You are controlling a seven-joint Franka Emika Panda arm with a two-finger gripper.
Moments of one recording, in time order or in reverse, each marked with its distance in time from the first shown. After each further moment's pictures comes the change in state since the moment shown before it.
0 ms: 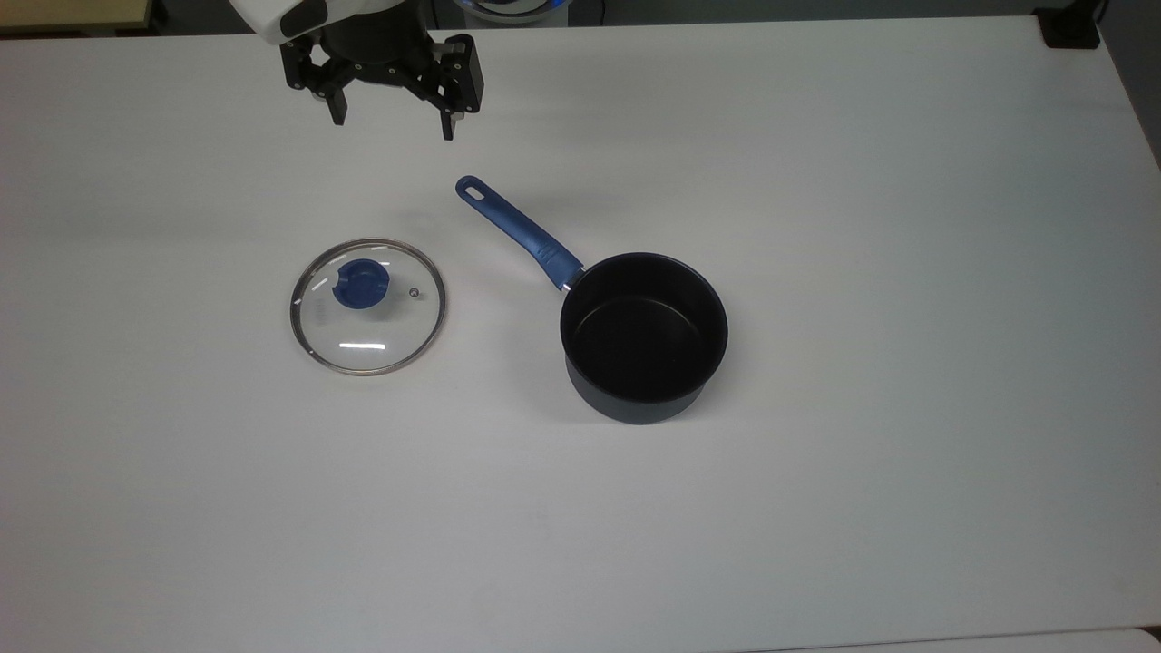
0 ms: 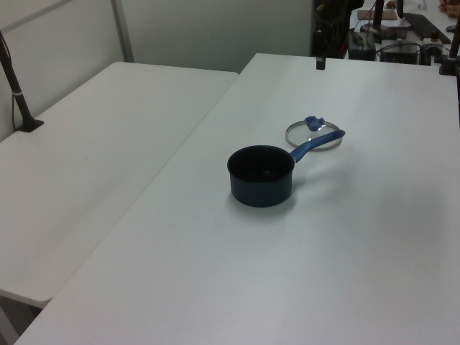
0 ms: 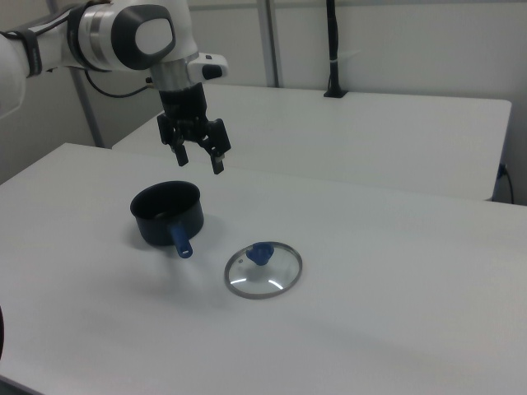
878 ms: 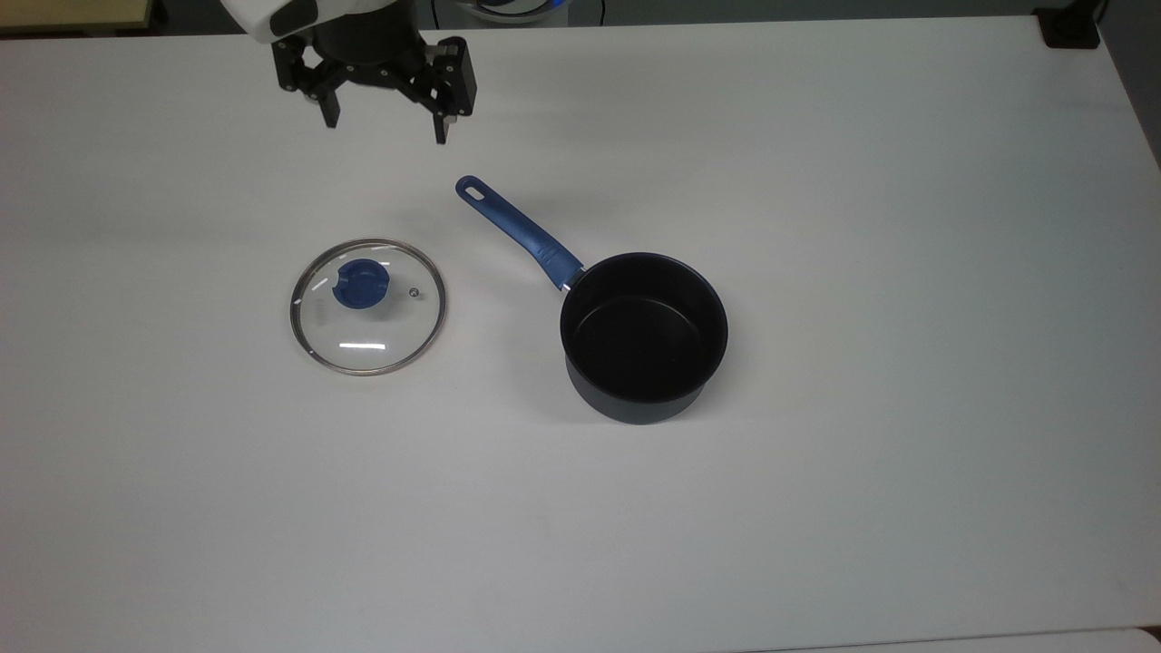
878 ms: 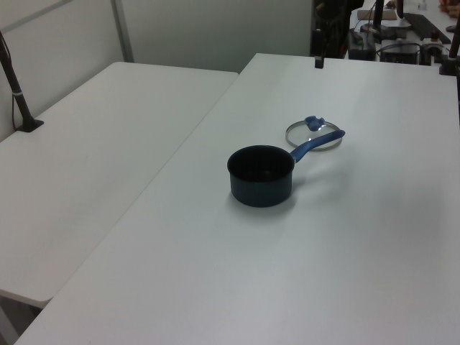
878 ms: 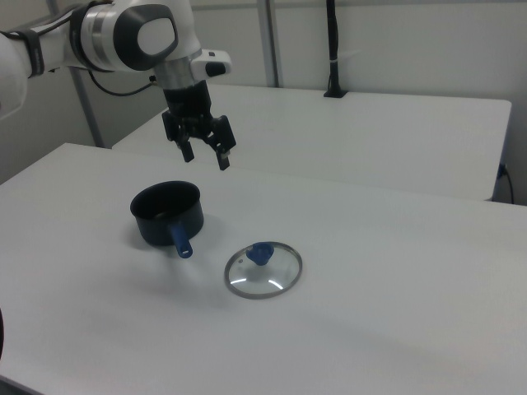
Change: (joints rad) arm -0.002 0.001 -0.009 0.000 0.000 0.042 0.000
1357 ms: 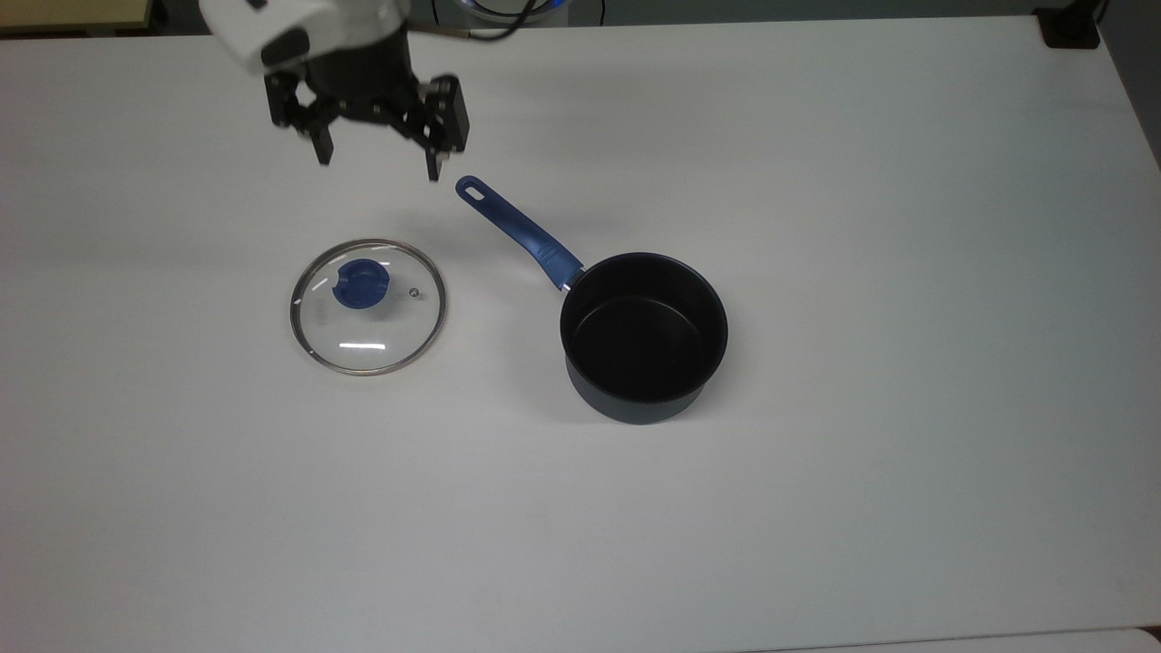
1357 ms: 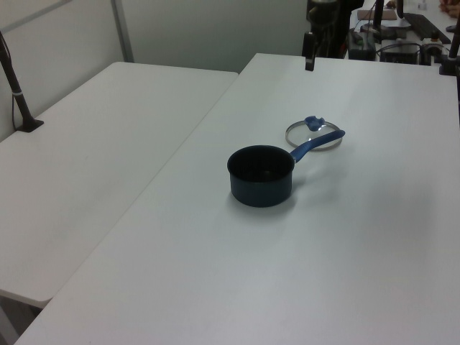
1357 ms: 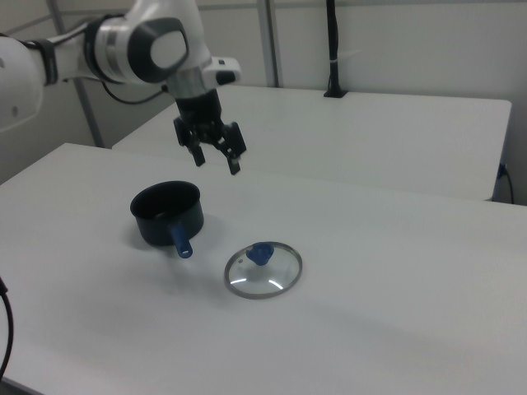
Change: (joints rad) arm -0.005 0.045 -0.003 -0.004 0.000 0.085 0.000
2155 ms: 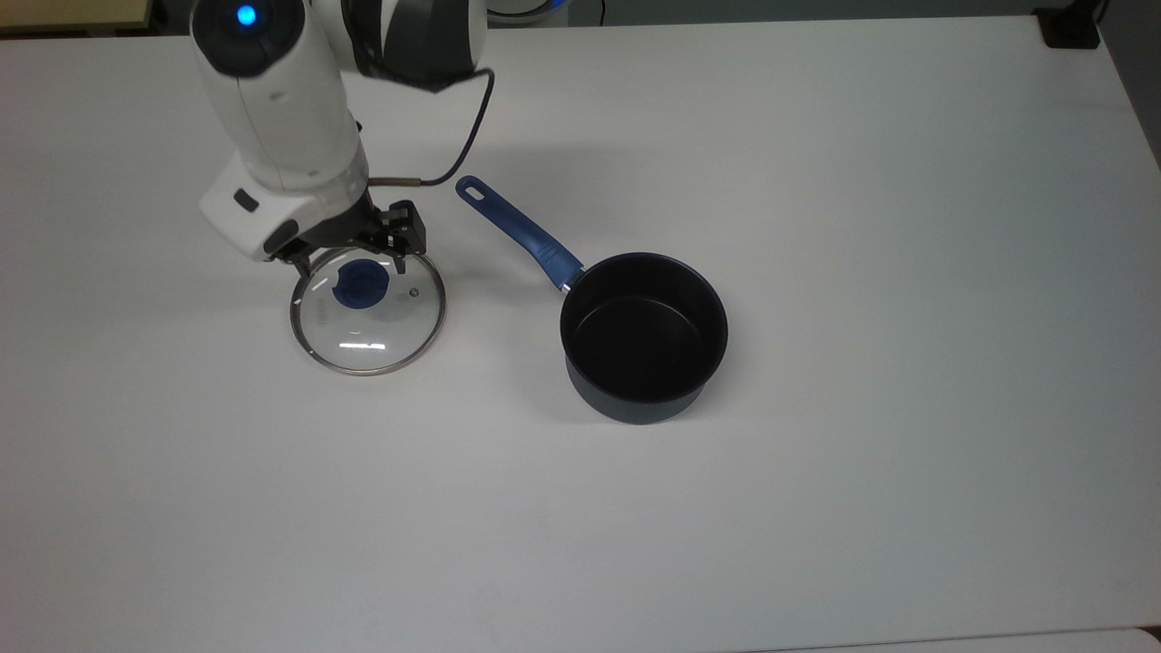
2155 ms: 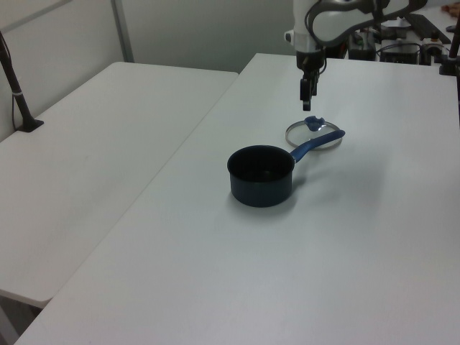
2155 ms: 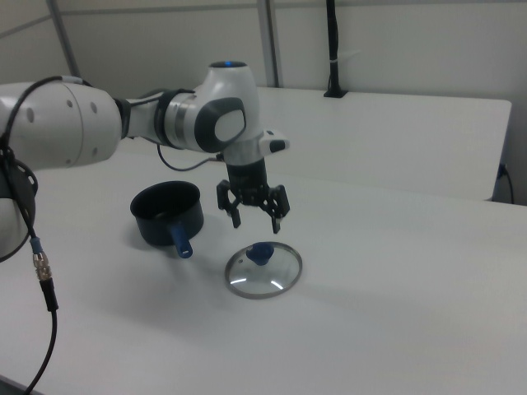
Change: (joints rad) arm -0.073 0.219 -0.002 -0.021 -0.021 0.137 -0.268
